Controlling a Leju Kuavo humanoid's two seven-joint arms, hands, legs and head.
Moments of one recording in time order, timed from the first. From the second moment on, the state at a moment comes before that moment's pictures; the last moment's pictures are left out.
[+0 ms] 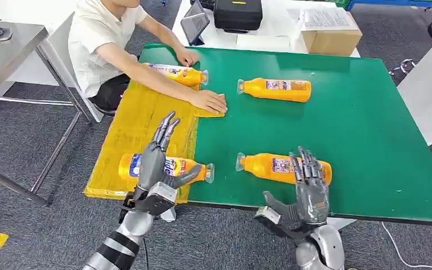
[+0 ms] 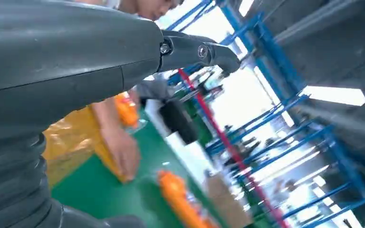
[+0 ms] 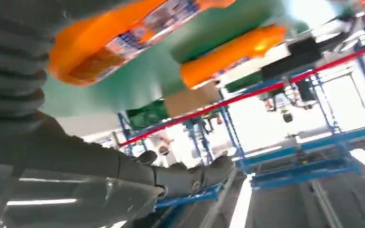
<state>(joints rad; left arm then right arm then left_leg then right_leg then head) -0.25 -0.20 -0.36 -1.19 -0.25 0.46 -0.66 -0.04 0.15 -0.12 -1.24 1.18 -0.69 -0.69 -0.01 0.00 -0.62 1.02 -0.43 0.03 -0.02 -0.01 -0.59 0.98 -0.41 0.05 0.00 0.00</state>
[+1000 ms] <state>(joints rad) -0.17 -0.23 -0.64 -1.28 -0.07 0.29 -0.55 -0.30 -0.12 0.07 -0.78 1.39 -0.69 -0.19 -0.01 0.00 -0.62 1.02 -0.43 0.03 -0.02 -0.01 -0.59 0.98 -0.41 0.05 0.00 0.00</state>
